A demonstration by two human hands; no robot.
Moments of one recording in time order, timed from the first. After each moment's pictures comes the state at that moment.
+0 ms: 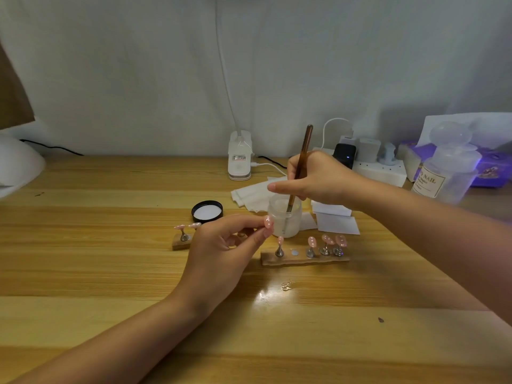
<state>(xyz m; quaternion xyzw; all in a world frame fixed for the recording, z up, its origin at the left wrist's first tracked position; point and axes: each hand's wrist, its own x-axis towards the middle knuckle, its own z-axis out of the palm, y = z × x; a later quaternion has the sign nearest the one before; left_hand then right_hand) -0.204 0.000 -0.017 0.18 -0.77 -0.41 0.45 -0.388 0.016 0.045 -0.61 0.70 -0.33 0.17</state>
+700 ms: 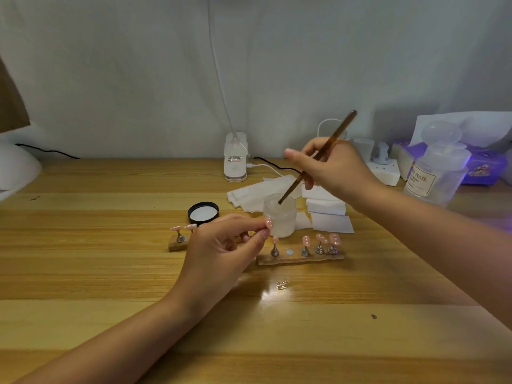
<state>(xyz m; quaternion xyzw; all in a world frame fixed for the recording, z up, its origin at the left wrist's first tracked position) -0.202 0.001 -0.017 0.17 -0.79 -0.40 0.44 -0.398 0.033 0.044 -0.54 0.67 -0.50 0.07</state>
